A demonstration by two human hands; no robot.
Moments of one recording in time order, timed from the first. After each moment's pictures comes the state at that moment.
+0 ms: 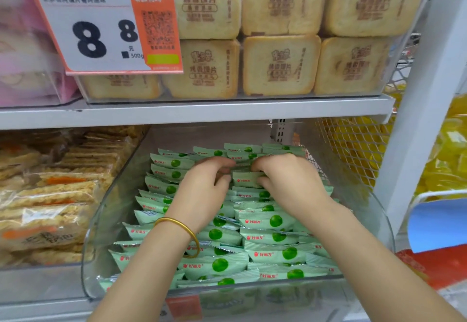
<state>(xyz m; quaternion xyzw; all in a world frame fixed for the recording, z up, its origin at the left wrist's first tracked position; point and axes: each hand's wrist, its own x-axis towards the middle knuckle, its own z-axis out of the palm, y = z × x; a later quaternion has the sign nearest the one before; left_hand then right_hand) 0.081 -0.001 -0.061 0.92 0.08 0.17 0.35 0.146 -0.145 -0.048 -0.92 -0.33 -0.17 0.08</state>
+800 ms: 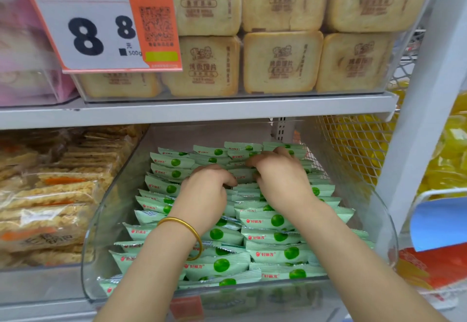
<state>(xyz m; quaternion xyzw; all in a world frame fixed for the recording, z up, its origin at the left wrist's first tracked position) 0.088 0.003 -0.070 0.97 0.07 0.12 0.22 0.153 -0.128 -0.062 -0.94 -0.29 -0.15 0.09</state>
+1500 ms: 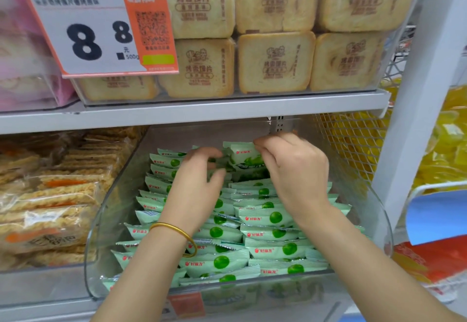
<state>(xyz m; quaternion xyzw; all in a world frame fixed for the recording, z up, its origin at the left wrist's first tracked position) 0.072 0.001 -0.054 0.91 0.09 0.23 0.34 0.141 -0.143 -0.055 -0.80 -0.30 -0.45 0.26</state>
